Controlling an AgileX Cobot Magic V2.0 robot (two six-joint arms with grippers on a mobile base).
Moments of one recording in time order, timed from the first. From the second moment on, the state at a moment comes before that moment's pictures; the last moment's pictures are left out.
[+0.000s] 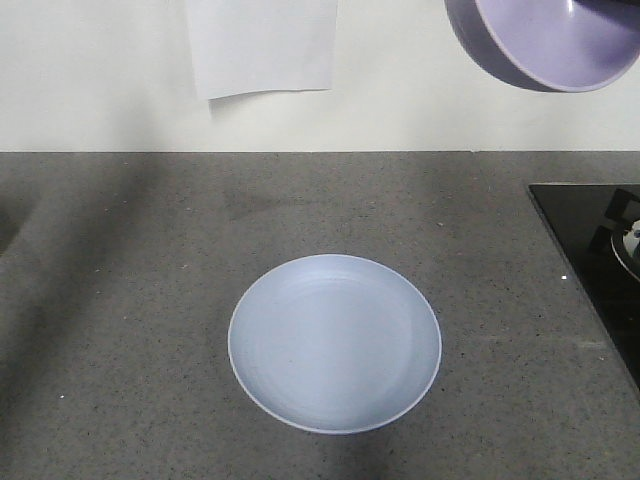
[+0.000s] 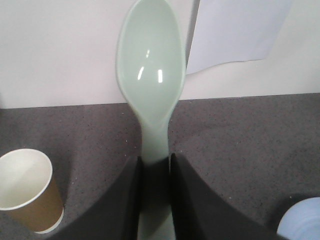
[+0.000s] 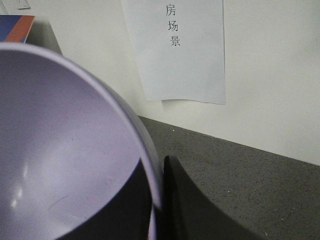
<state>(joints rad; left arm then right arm) -0.09 1.12 -1.38 0.02 0.82 -0.14 -0.16 1.25 -1.50 0.92 1.00 -0.71</state>
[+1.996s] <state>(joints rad) -0.09 1.12 -1.38 0.02 0.80 -0.14 0.38 1.87 -1.50 0.42 1.10 -0.68</state>
